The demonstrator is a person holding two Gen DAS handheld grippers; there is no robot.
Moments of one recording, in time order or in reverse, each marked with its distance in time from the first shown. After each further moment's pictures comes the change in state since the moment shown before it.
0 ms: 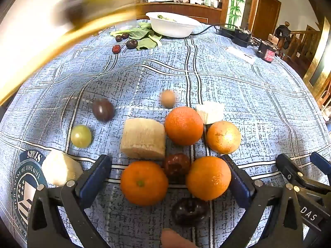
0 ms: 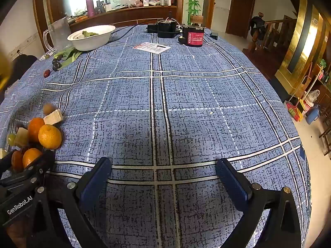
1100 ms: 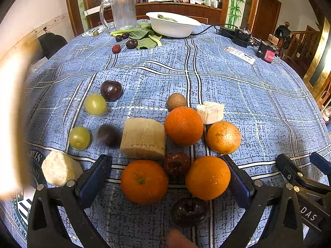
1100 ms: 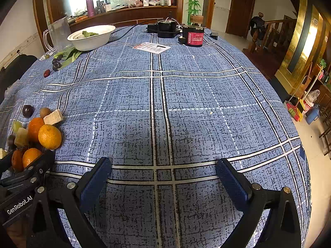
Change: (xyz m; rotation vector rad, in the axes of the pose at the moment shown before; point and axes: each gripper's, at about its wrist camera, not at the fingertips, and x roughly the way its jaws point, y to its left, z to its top) left arm -0.001 0.001 -0.001 0.001 -0.002 0.001; right arm 0.000 0.000 0.000 0.001 -0.001 0.001
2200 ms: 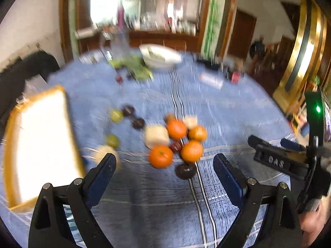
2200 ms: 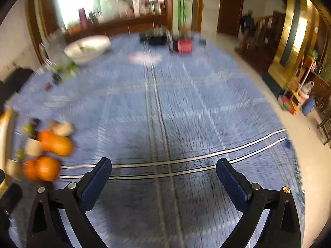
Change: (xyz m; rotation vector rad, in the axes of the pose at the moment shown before) left arm -0.115 0.043 -0.030 0.045 -0.214 -0.148; right arm -0.064 0.005 -0.006 0.062 -0.127 -0.003
